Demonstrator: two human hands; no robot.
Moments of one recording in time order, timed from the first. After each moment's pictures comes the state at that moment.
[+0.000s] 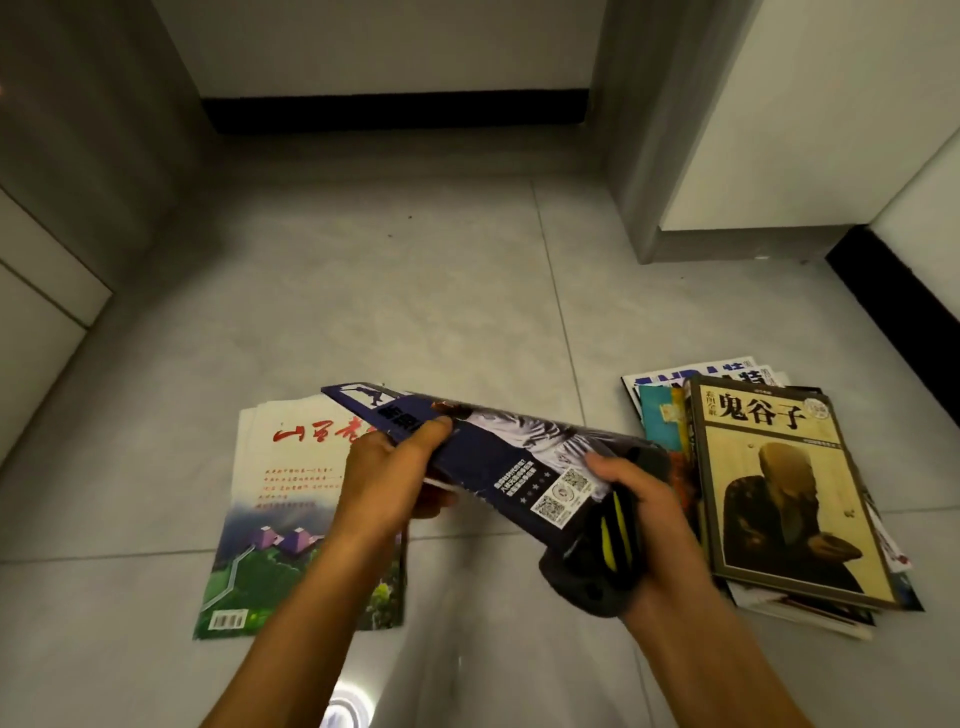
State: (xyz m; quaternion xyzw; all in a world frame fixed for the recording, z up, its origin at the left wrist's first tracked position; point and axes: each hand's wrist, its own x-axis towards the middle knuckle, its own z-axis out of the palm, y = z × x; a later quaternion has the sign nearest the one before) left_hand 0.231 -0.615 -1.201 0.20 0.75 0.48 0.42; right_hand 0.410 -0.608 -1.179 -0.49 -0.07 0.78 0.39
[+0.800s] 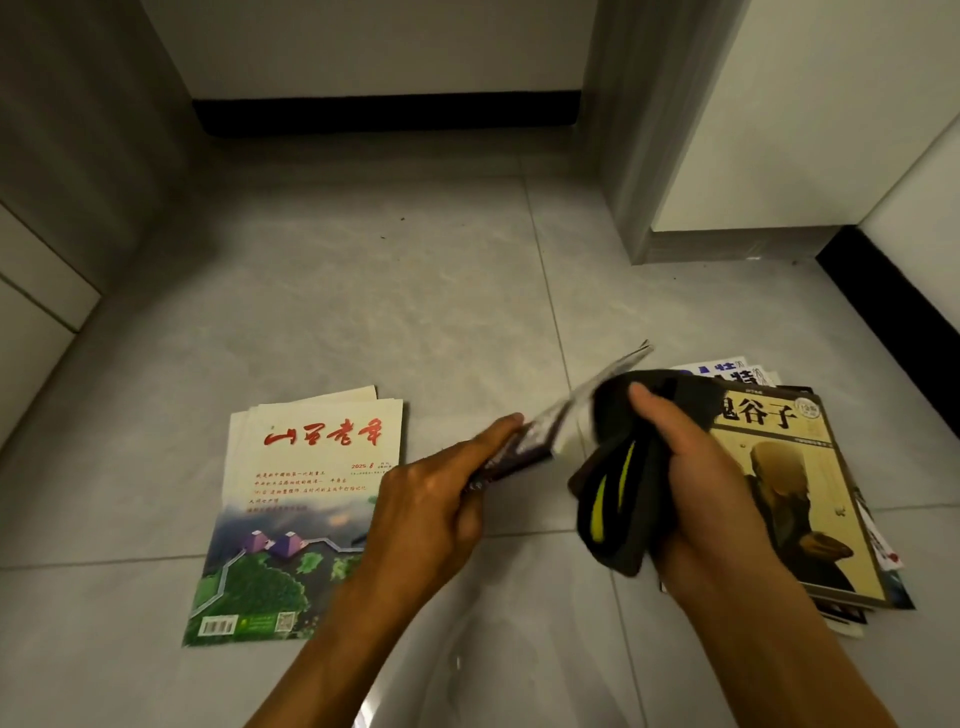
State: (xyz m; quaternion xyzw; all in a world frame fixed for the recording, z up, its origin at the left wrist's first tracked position) left_hand 0.248 -0.631 -1.224 0.68 0.61 0.38 0.11; right_hand 0.432 -0.584 -1.157 -0.56 -0.25 0.65 0.45
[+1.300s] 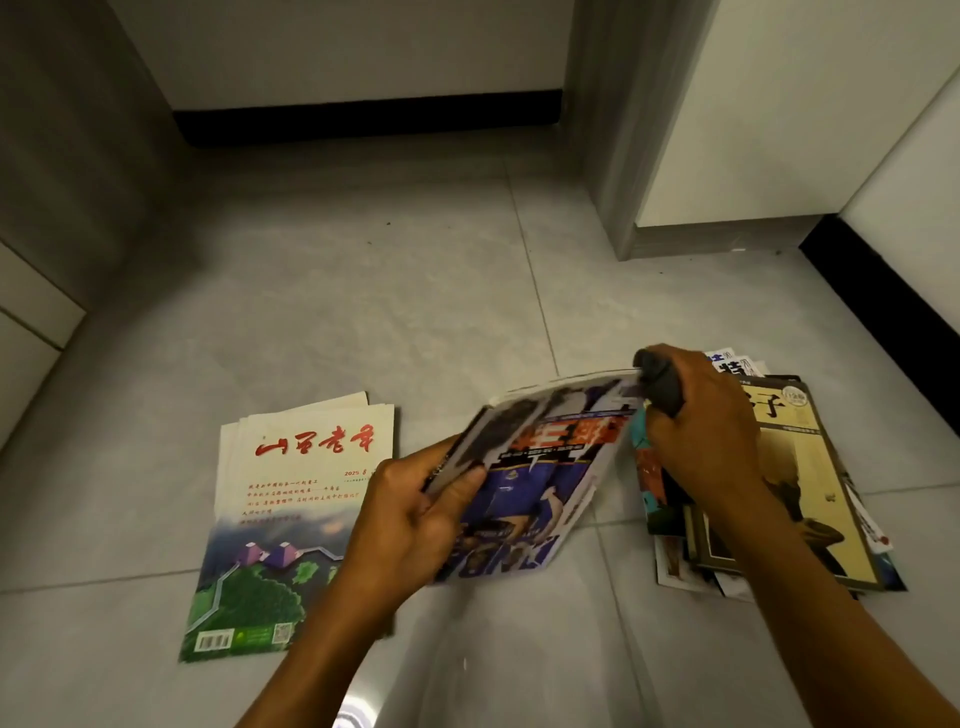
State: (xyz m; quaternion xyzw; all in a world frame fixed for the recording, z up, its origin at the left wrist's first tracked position) left_hand 0.252 -0.636 -1.200 0.52 0.60 0.48 0.36; right_hand 0.481 -0.512 -1.220 -0.67 -0.68 0.19 0.24
